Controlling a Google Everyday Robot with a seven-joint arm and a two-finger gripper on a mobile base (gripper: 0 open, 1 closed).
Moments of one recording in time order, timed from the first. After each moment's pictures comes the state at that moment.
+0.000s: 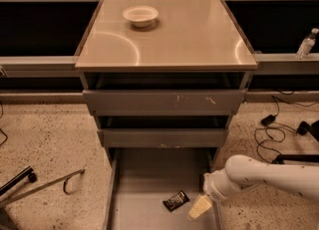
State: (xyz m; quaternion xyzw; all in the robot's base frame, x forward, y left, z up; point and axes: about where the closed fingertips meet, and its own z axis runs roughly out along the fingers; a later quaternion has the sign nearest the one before) arm 0.446 -0.146 0.394 -0.47 0.85 0.20 0.15
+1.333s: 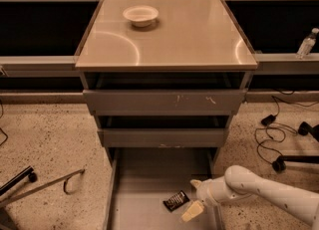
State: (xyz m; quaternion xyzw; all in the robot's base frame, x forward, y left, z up) arm 0.454 -0.115 0.324 -0.46 0.80 0.32 0.21
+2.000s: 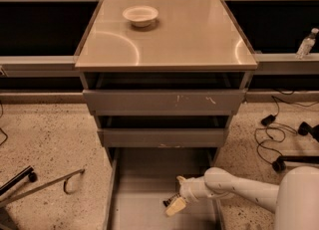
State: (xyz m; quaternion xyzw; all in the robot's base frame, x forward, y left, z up) arm 0.500 -0.061 0.255 -0.47 0.79 0.30 0.24
